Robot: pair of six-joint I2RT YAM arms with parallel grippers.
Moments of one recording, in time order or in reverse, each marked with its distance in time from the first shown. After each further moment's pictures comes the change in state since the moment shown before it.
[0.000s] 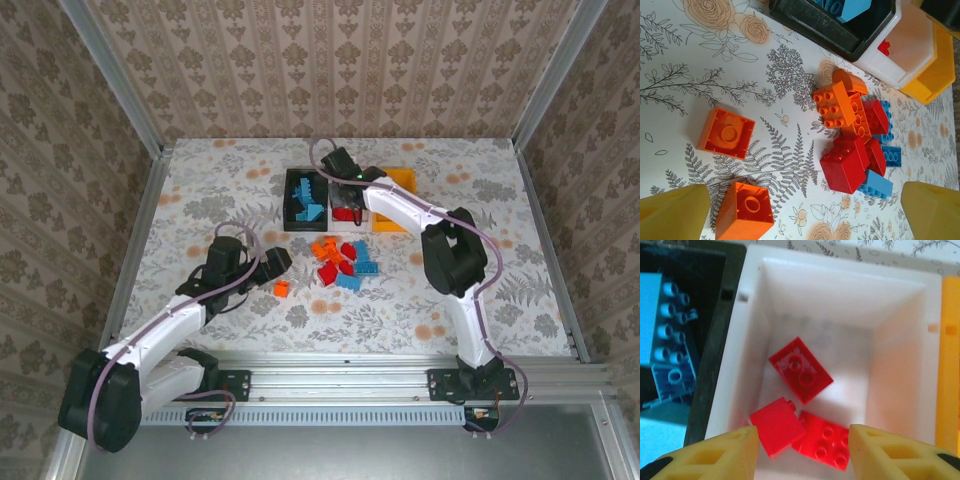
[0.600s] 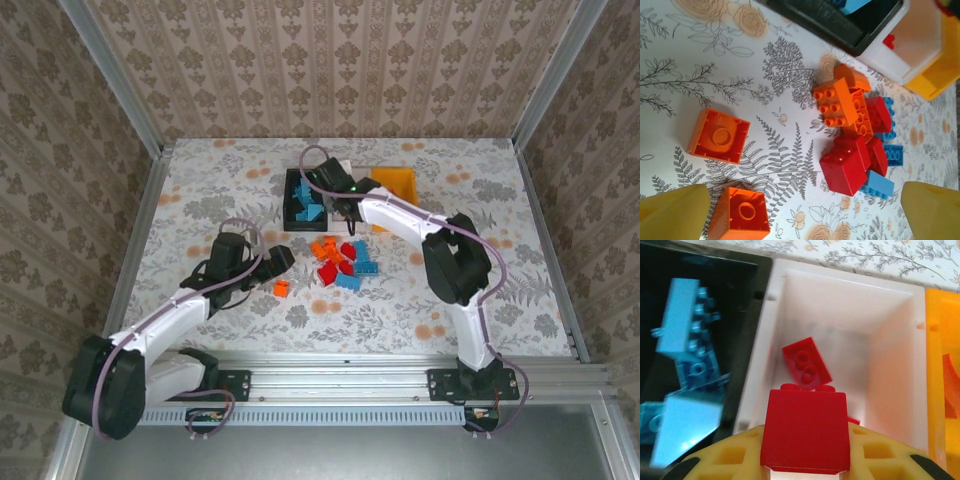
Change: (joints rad) left arm 0.000 0.055 0.026 0.014 0.023 -0.001; right arm 0.055 -0.018 -0.045 0.082 0.120 -0.005
